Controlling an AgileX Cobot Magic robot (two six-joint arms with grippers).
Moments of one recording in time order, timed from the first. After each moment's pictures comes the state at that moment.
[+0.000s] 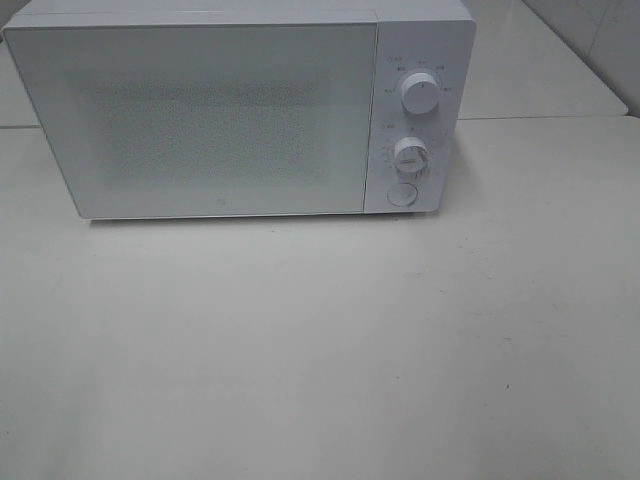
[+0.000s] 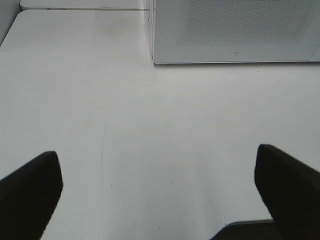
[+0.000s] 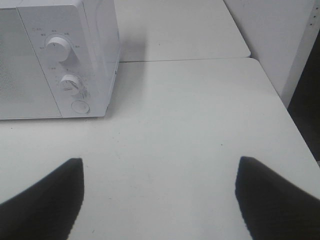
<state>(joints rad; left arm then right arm) 0.02 0.00 -0.52 -0.13 1.08 0.06 0.11 0.14 -0.52 -0.12 0.78 0.16</state>
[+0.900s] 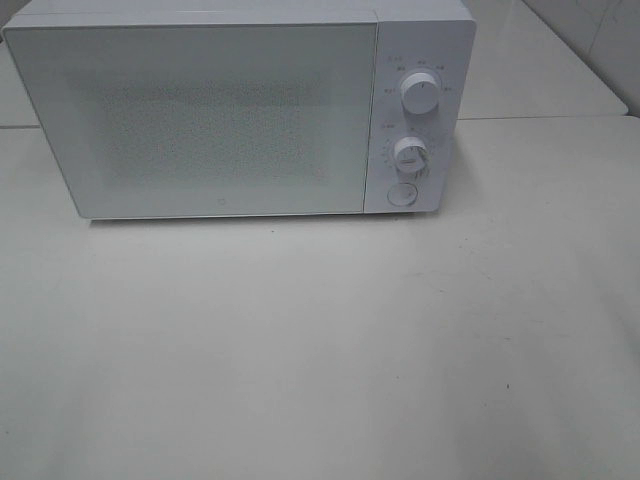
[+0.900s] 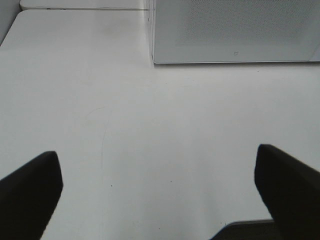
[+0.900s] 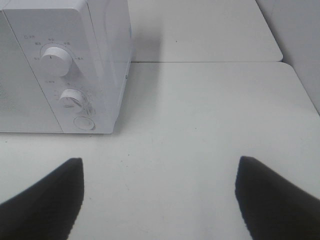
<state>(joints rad) 0.02 0.00 -0.52 -0.13 1.08 0.06 0.11 0.62 -0.51 -0.12 0.35 0.17</state>
